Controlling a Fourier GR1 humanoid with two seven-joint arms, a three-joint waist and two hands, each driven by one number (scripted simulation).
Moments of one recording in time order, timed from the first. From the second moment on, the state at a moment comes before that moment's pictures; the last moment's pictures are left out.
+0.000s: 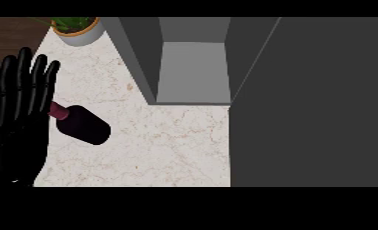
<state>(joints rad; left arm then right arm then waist) -0.03 0.07 0.00 -2.10 0.03 0.02 0.01 -0.01 -0.08 0.03 -2.10 0.00 0.01 -0.03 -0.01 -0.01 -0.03</state>
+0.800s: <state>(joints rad) -0.21 0.26 0.17 -1.79 0.63 -0.31 0.20 0.19 -0.13 0.09 -2.29 -0.16 0.13 0.15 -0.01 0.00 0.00</state>
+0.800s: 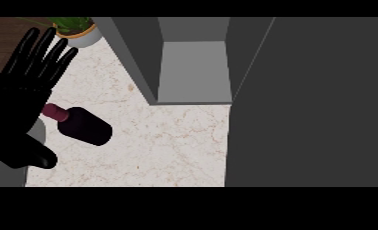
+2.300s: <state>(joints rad) -0.13 0.26 0.23 -1.86 0.66 -0.33 0.30 0.11 -0.10 0.02 -2.39 -0.22 0.16 0.37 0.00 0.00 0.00</state>
